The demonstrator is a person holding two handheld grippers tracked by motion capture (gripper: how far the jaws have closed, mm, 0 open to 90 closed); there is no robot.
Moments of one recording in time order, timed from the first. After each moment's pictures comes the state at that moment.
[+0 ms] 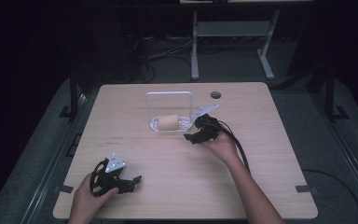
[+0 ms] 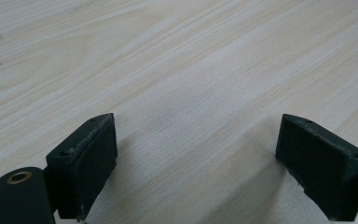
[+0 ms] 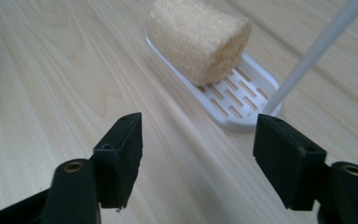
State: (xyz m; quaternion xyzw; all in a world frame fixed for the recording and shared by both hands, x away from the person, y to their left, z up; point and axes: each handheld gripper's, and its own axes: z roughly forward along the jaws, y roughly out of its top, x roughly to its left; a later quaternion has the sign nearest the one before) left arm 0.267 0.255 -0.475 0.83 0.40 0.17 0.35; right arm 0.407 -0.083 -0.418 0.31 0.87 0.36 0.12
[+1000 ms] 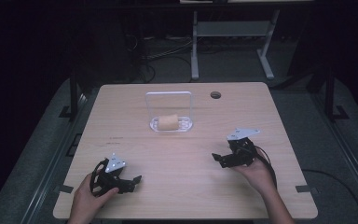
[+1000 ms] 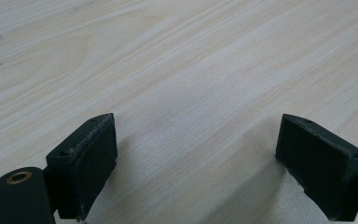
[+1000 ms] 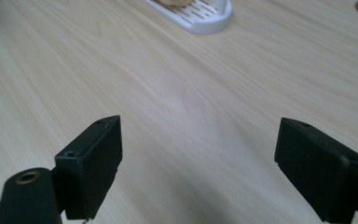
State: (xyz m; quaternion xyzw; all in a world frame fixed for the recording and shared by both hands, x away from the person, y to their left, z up) left arm 0.267 0.255 -0.475 0.83 0.40 0.18 0.35; right arm 0.321 -0.174 -0.430 0.37 0.84 0.37 0.15
